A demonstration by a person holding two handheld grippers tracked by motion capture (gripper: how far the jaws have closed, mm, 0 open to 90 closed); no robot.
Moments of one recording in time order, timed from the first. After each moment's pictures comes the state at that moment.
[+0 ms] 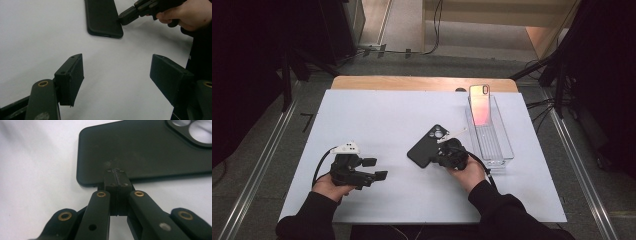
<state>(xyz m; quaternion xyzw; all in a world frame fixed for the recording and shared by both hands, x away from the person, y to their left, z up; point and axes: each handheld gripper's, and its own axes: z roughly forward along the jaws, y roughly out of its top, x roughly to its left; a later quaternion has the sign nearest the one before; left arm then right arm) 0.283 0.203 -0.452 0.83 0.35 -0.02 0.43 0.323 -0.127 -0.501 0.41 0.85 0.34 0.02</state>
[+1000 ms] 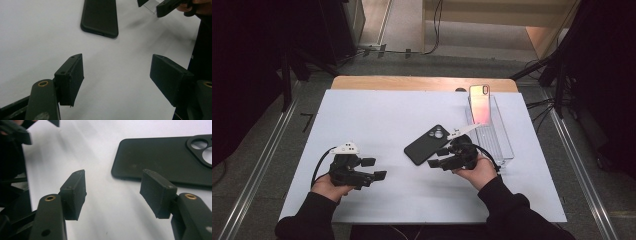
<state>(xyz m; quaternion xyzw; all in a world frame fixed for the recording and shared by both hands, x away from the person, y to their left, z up) 0.283 0.205 -0.451 0.84 0.35 -0.02 0.42 0.311 -0.154 -0.466 0.35 0.84 0.42 -0.05</state>
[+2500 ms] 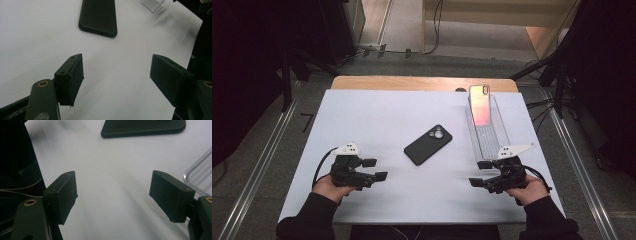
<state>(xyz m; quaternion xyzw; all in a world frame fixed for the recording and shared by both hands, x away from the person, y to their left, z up) 0.282 0.202 -0.453 0.84 0.35 -0.02 0.43 0.244 -0.258 -0.466 0.36 0.83 0.43 -0.01</state>
